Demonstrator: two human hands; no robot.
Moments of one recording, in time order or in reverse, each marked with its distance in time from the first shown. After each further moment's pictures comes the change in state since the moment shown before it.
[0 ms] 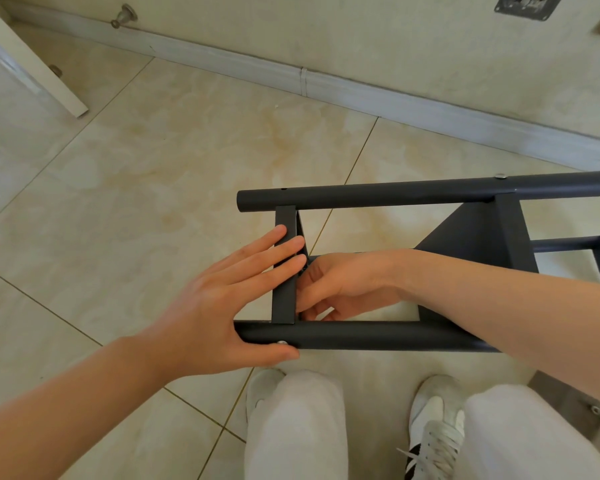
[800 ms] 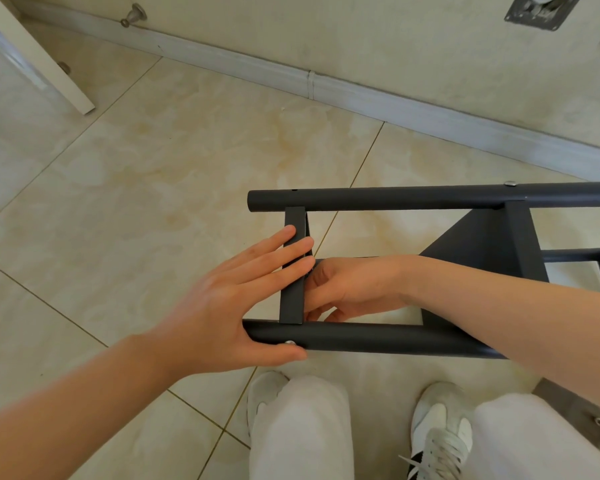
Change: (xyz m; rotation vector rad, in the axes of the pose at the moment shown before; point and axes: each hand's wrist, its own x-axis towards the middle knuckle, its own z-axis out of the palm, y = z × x) left_hand 0.000 -0.004 0.003 -0.007 0.025 0.007; right_hand -0.001 -0.003 0.003 -0.112 0.042 -0.028
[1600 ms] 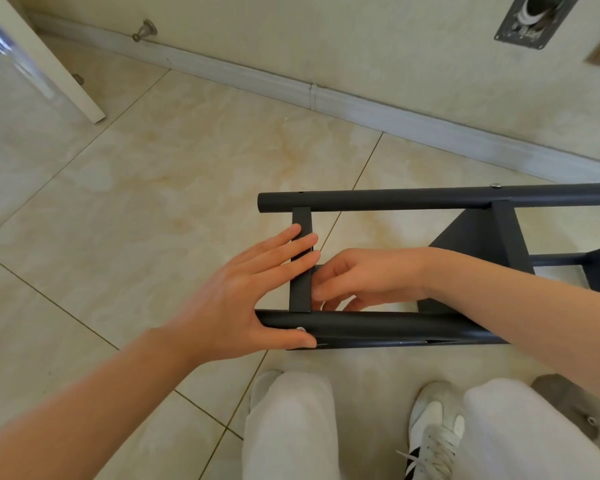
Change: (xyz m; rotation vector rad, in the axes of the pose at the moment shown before) left_hand 0.002 0.002 0.000 0.014 0.002 -0.042; right_hand -0.025 -0.006 -0.002 -0.139 0.077 -0.034
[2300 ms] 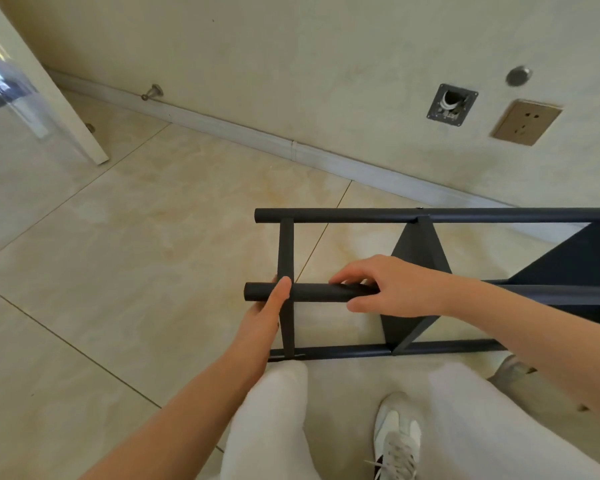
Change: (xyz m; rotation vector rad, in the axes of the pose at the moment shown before) left_hand 0.011 0.069 0.049 -1.154 0.341 -1.048; right_hand -0.094 -0.007 0.026 -0.711 0.541 -0.019
